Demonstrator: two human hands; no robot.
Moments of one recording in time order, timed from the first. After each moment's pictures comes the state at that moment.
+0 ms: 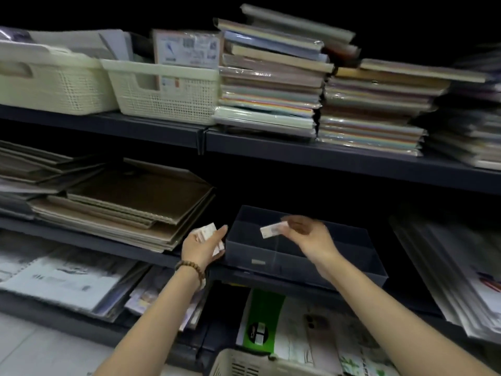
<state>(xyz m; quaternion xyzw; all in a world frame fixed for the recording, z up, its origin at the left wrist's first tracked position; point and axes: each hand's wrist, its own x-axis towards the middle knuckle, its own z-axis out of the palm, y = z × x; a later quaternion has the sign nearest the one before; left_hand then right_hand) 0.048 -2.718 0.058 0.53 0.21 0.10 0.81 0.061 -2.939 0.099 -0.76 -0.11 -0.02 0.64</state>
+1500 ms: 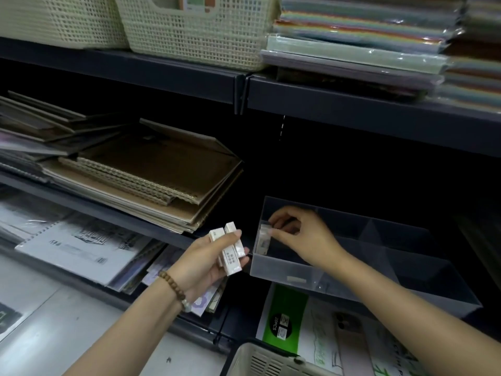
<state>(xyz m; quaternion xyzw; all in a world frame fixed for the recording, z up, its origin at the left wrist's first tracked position) 0.011 -2.690 0.059 0.47 0.19 -0.06 0.86 0.090 -2.865 0.076 -0.87 -0.25 0.02 0.43</state>
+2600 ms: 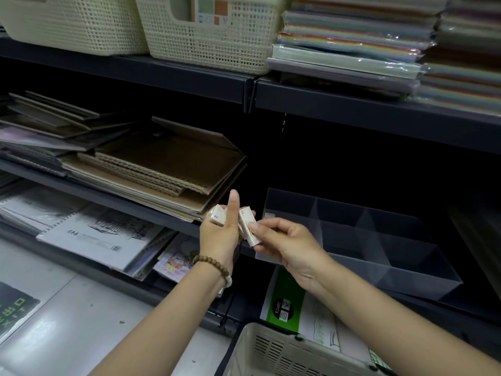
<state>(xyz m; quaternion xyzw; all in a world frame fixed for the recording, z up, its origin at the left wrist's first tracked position) 0.008 -2.719 0.071 0.51 0.19 0.17 0.82 0.015 -2.836 0.097 -0.63 -0.01 0.23 0.74</state>
